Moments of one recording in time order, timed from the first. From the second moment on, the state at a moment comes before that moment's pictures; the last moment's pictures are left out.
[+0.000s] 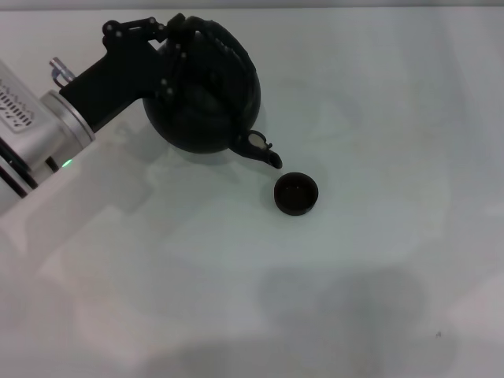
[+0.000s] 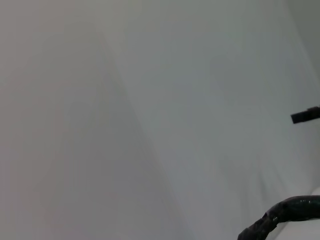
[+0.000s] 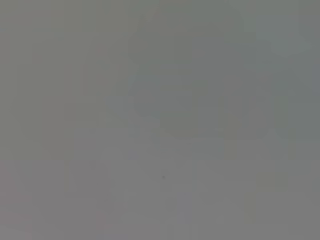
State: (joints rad) left arm -0.63 -2.08 0.37 0.03 1.64 1.35 -0.13; right arm 0.59 2.02 -0.85 -0.14 -0.29 -0.91 0.32
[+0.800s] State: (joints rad) left arm -0.67 -2.08 0.37 -0.03 1.65 1.33 0.05; right arm 0.59 2.02 -0.85 -0.14 -0.29 -0.91 0.33
